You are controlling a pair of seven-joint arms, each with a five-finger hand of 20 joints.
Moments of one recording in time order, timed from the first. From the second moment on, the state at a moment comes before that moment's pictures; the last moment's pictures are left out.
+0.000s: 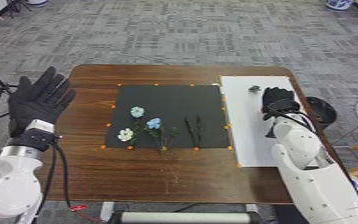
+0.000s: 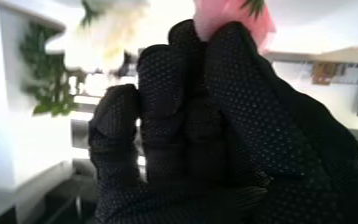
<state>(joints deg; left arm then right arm) 115.2 -54.9 -100.8 -115.0 15.8 5.7 12.4 -84.3 -66.7 79.6 -91.1 -159.2 -5.7 16.2</state>
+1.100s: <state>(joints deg) 115.9 -56.3 -100.9 -115.3 20.2 5.2 10.1 -78.2 -79.8 59.3 -96.5 -157.8 -5.4 6.8</state>
